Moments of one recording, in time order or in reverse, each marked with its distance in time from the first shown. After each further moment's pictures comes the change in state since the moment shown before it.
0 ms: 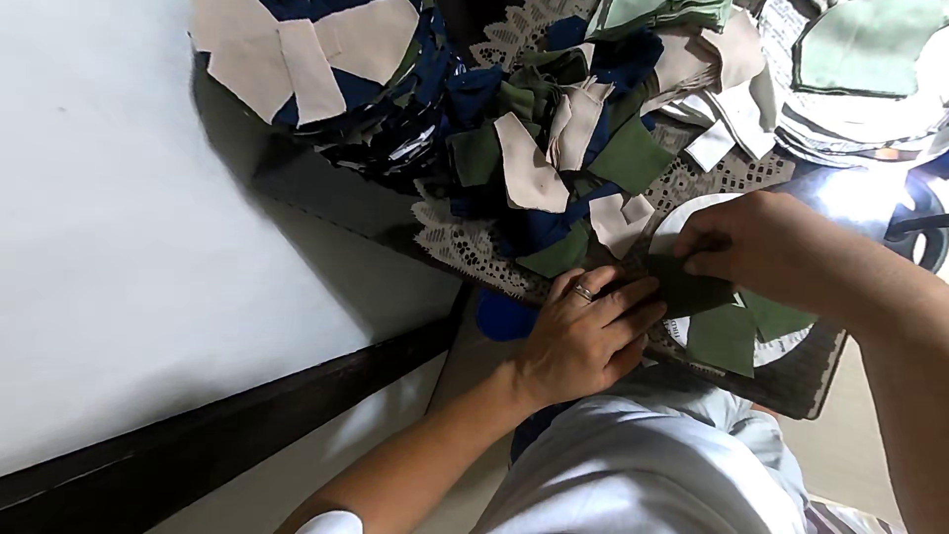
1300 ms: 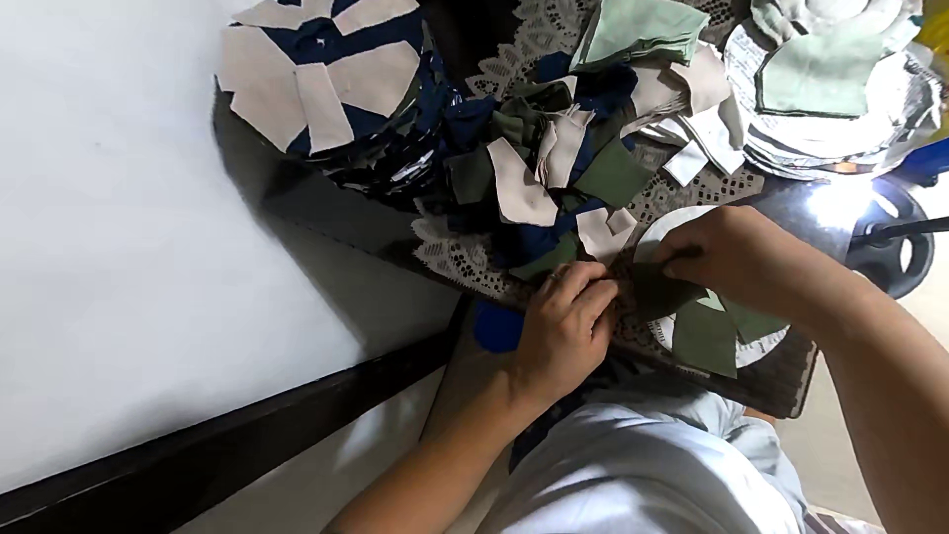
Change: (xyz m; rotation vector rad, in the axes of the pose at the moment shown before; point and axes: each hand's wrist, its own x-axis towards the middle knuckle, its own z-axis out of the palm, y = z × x) left_hand 0.017 0.007 -0.003 -0.034 0.154 -0.287; right_hand -0.002 0.001 0.004 0.003 0.052 -0.058
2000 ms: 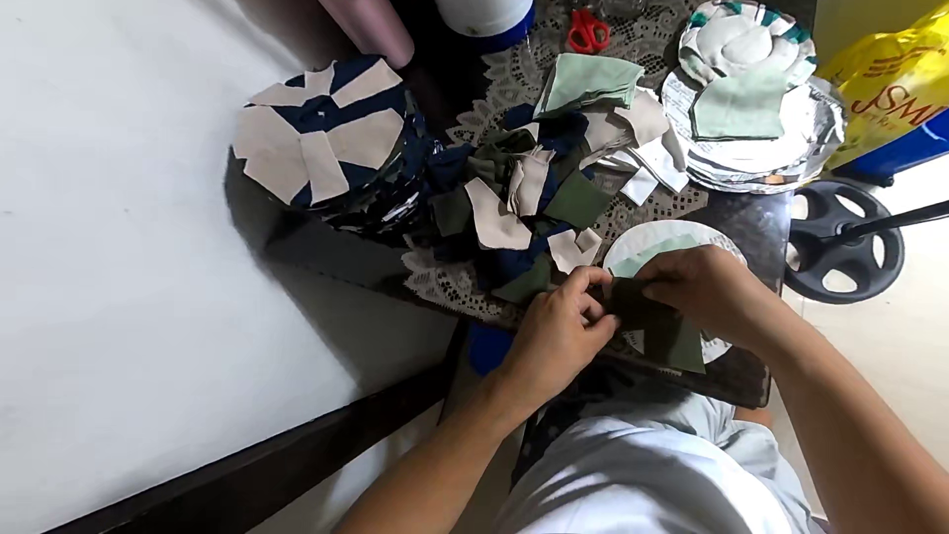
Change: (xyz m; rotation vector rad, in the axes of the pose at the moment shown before) left_hand 0.036 0.028 -0.024 -0.320 -0.458 -0.451; right_hand -0.034 0.009 0.021 0.324 0.160 0.147
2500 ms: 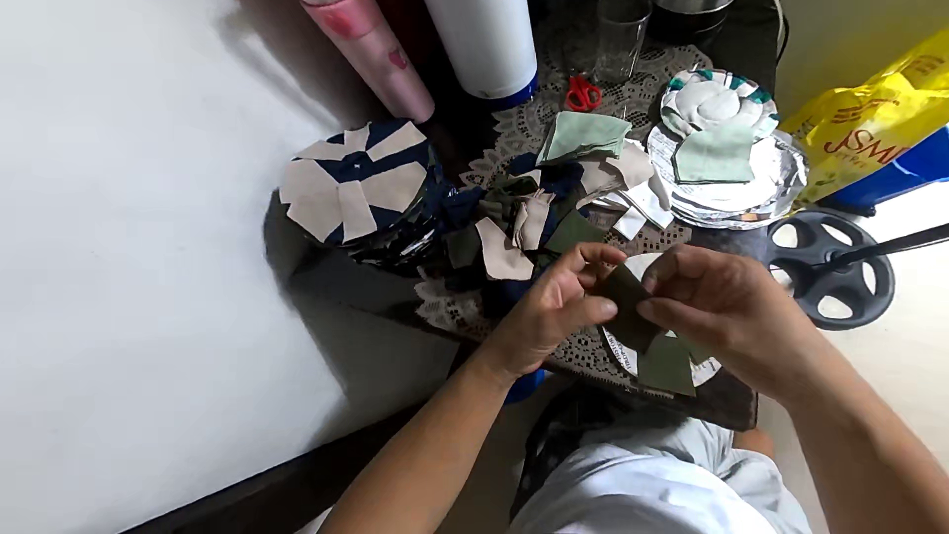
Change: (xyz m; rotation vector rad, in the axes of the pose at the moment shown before) left_hand 0.032 0.014 -0.036 -0.797 -0.279 0.234; right_hand -0.030 -0.034 -0.014 0.486 0.148 -0.360
